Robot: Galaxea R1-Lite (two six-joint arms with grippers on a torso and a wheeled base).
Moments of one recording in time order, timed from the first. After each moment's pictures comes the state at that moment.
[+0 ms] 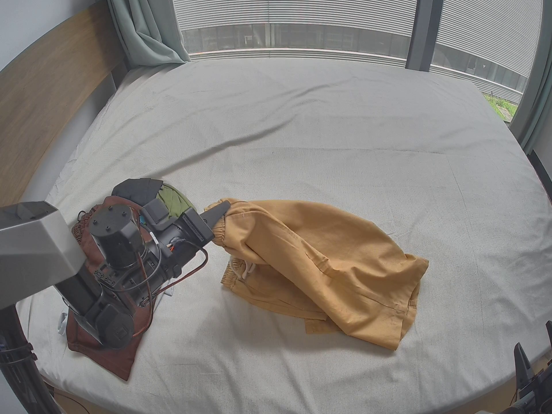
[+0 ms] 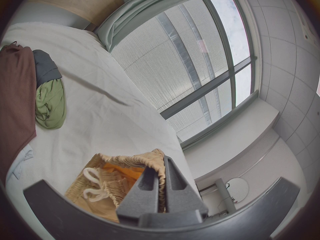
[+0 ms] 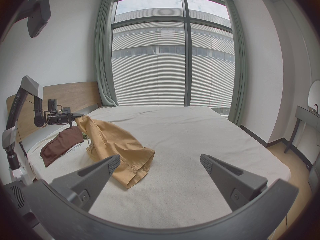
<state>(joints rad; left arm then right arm) -0.41 2.05 -0.58 -1.55 -0.20 -0.82 0.00 0.02 -0.02 0.00 0.02 -0.01</state>
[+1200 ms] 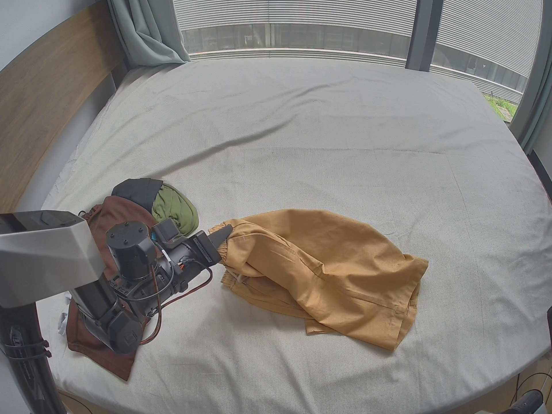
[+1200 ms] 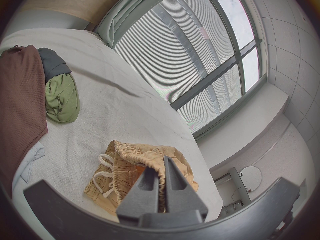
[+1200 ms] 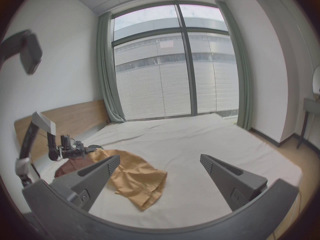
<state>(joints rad) -0.40 2.15 -0.57 -1.55 -0.20 -0.71 0.07 0.17 -0.21 -0.06 0.03 0.08</state>
